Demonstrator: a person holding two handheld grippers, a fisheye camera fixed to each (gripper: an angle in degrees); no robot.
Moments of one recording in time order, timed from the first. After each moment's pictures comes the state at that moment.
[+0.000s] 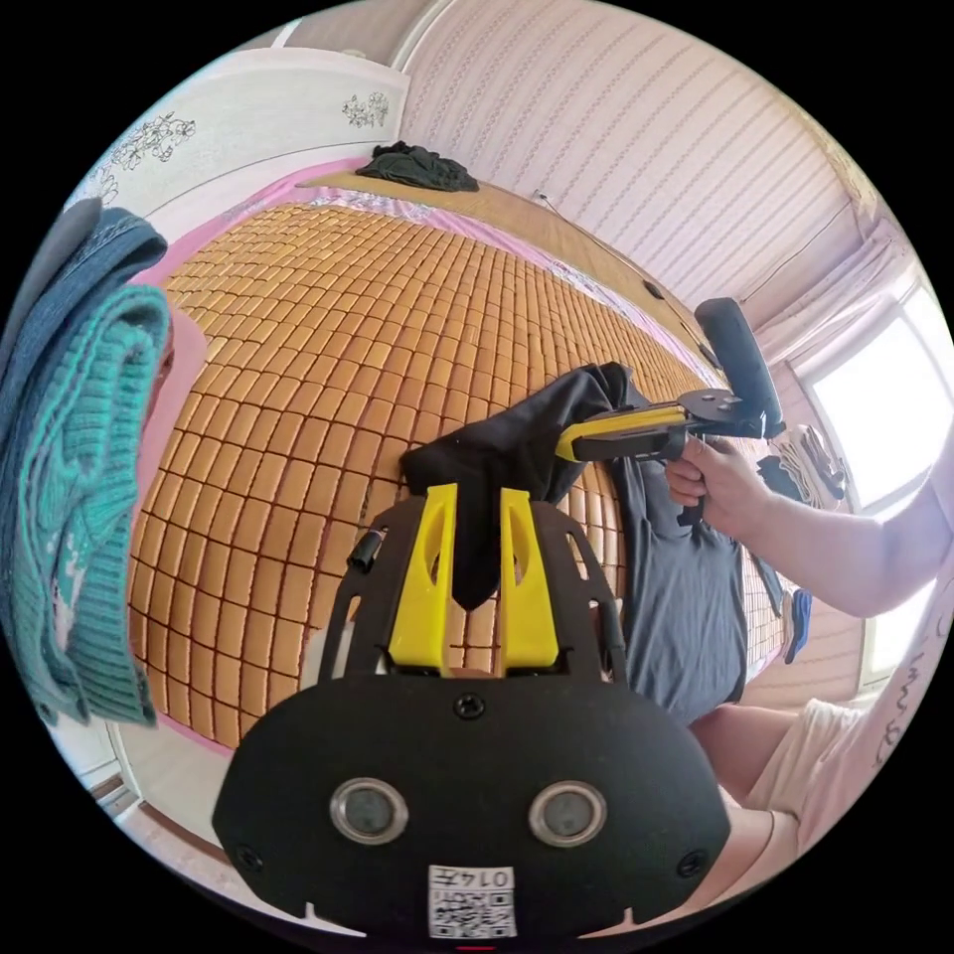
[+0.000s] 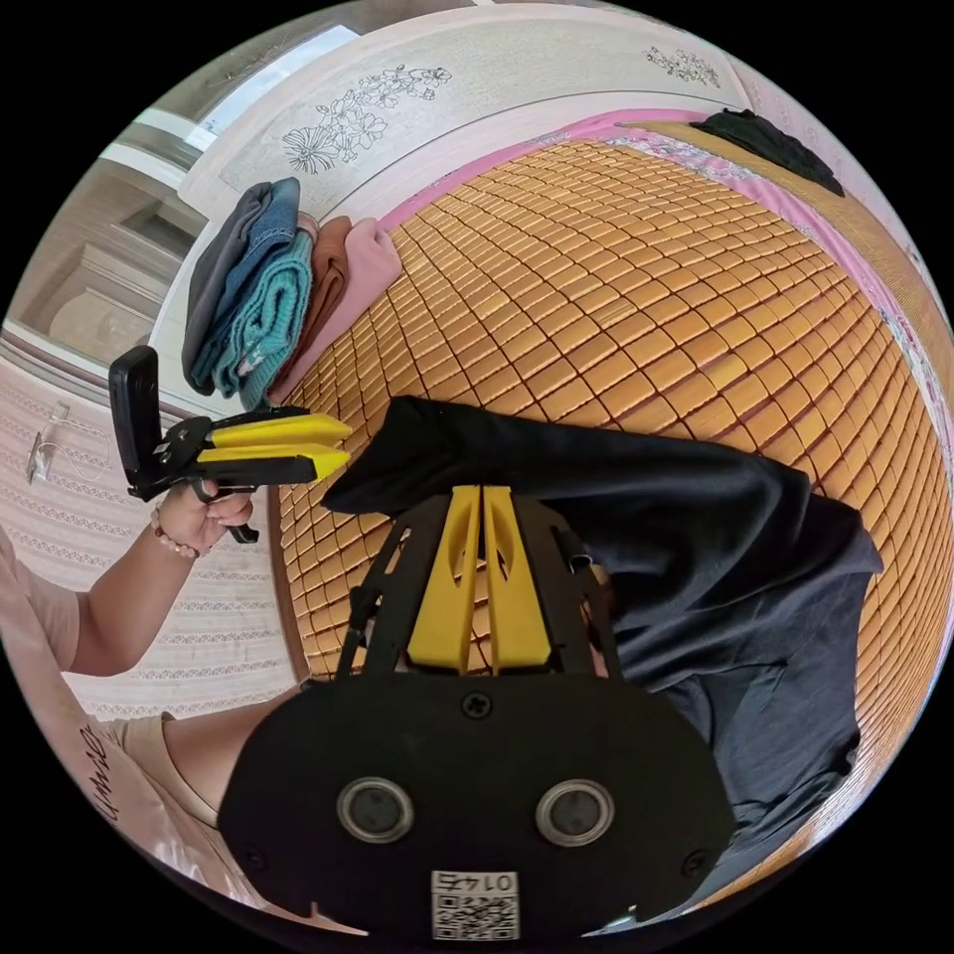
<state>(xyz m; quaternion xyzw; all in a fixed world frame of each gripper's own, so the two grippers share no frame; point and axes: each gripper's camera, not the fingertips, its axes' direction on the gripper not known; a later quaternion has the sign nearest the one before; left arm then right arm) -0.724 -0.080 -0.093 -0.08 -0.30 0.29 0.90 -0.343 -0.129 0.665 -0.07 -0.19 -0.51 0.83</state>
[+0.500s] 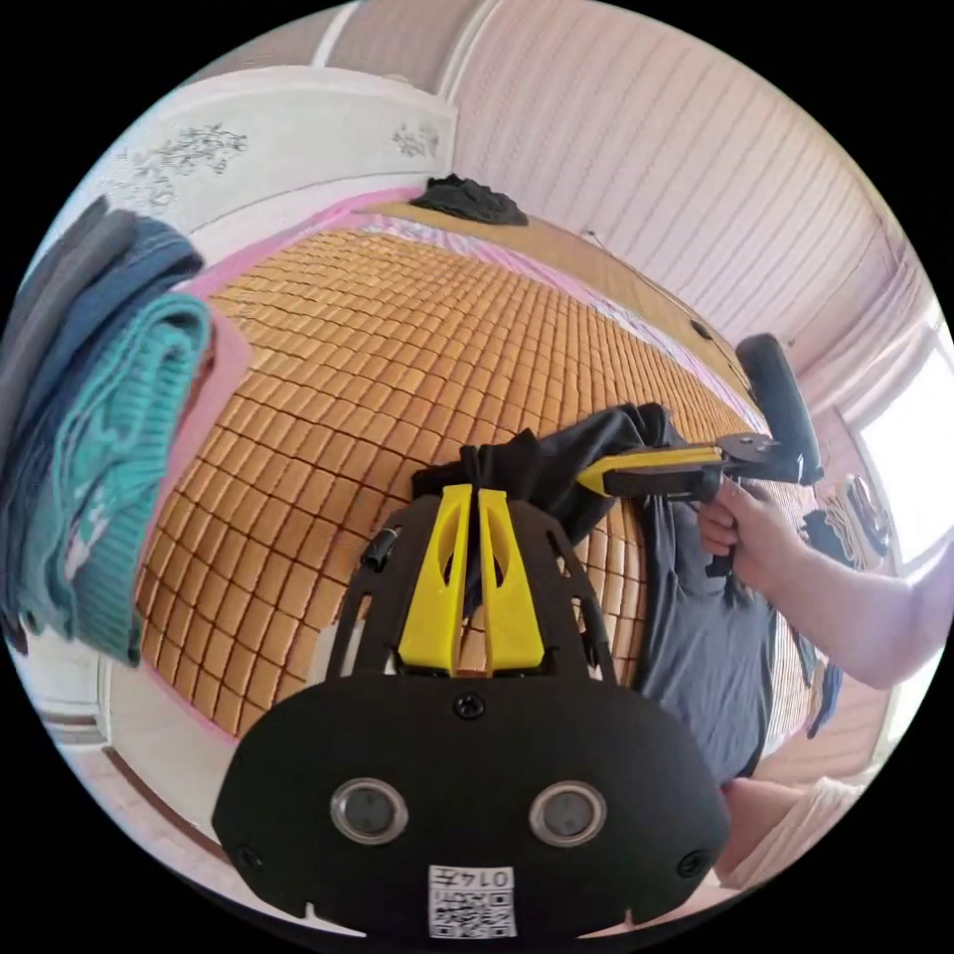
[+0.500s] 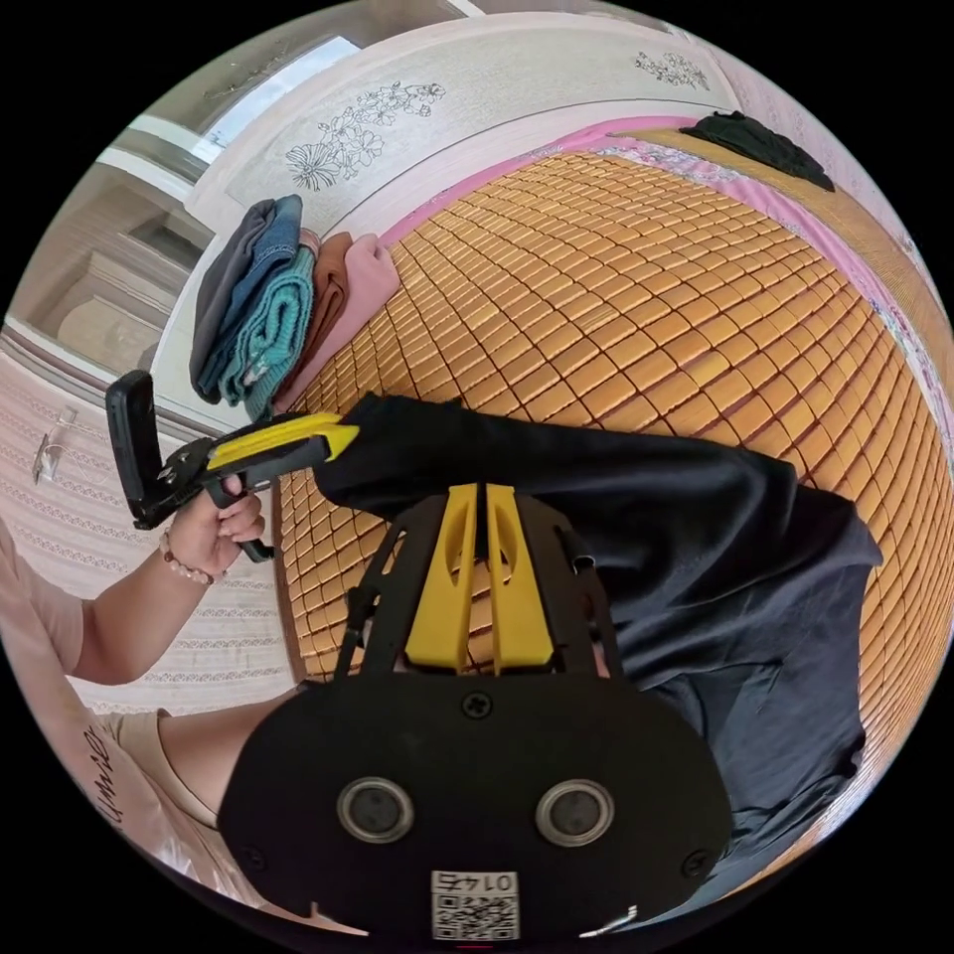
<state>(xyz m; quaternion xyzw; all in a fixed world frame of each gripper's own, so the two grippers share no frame) -0.709 -0.043 -0.088 0.03 -0.36 0.26 0.89 -0.297 -0.117 0.654 -0.06 -0.21 -0.51 0.83</state>
